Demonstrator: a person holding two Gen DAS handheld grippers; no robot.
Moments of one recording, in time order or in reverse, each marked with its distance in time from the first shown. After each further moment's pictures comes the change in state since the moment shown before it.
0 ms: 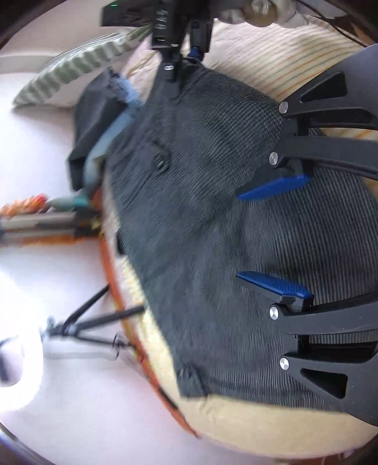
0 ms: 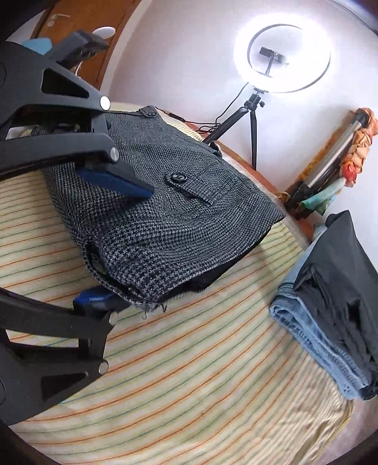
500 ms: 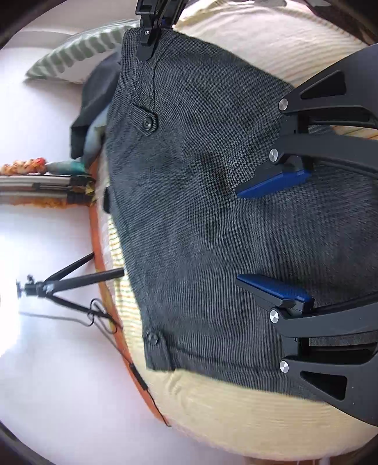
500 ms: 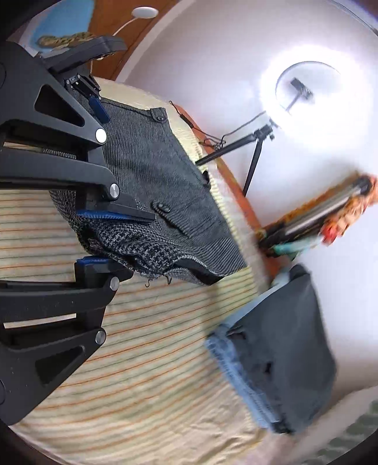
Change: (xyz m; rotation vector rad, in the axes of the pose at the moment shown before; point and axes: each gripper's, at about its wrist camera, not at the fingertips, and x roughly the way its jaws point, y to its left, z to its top) left arm -0.006 0.036 -0.019 -0.102 0.041 0.019; right arm -0.027 0.068 0.010 -0.296 -0.110 -0.054
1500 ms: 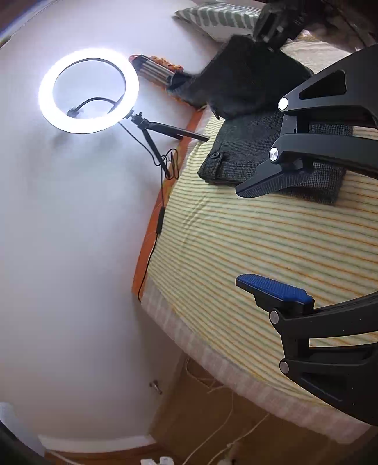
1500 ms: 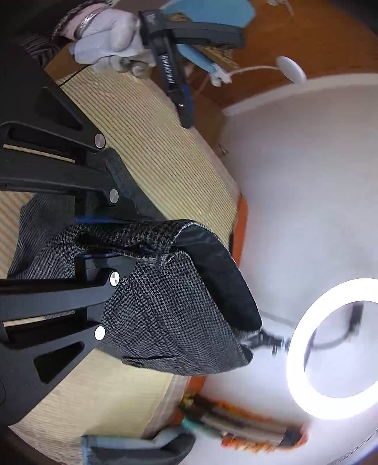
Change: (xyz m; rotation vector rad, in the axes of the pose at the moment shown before) left arm -0.123 0.219 -0.051 -0.535 -0.219 0.108; right arm 0.044 0.272 -0.064 -0.721 0.133 0.196
